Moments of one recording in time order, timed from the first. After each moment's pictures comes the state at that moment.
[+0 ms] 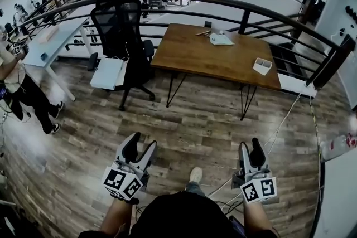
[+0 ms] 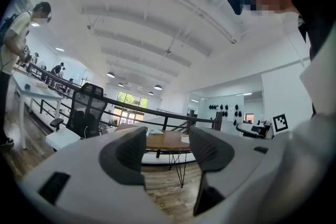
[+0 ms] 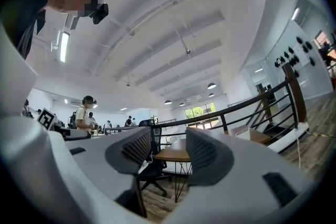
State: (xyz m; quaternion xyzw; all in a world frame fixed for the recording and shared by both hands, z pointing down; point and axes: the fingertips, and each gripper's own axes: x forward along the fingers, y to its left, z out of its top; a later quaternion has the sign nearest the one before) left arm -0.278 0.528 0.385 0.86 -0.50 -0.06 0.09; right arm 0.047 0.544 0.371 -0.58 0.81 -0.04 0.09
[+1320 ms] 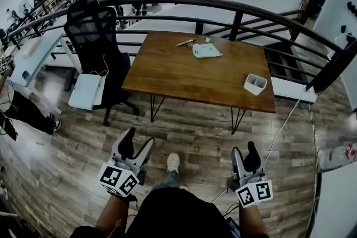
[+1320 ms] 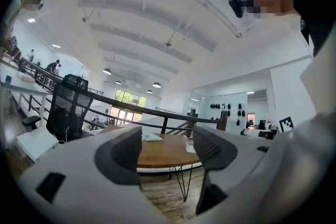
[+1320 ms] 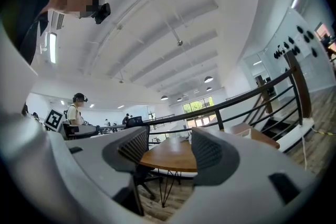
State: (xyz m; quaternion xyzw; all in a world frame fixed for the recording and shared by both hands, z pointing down) left arm -0.142 0.275 0.385 0.86 -0.50 -0.05 0.09; right arm 0.175 0.319 0.392 -0.58 0.81 -0.07 0.09
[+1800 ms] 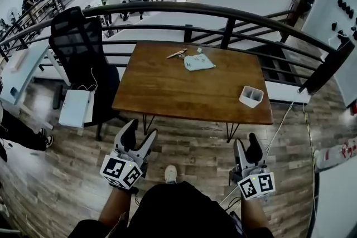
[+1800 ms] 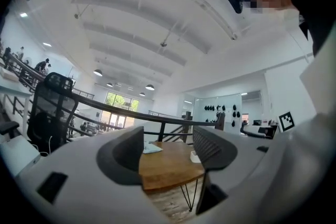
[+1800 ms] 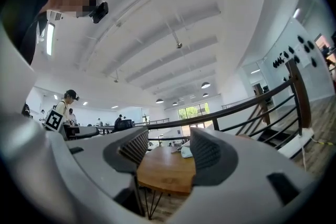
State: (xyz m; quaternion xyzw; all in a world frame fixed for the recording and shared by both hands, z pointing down) left arm -0.125 0.135 0.370 0.88 -0.46 -0.07 0.07; right arm 0.182 0.201 0.366 -0.61 0.79 -0.05 0.09
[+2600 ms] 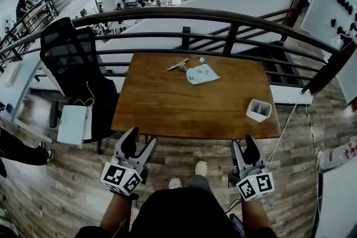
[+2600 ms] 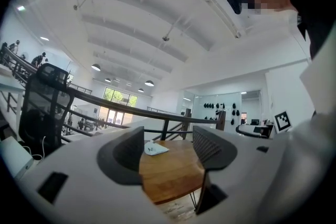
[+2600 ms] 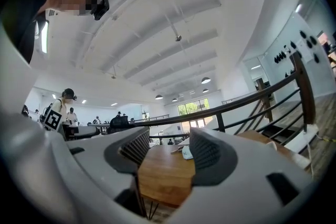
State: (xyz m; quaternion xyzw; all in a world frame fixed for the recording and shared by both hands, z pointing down) left arm -0.140 0.030 0.388 0.89 -0.45 -0.06 0.09; right arm 0.157 0.089 0.384 -0.61 0.79 -0.07 0.07
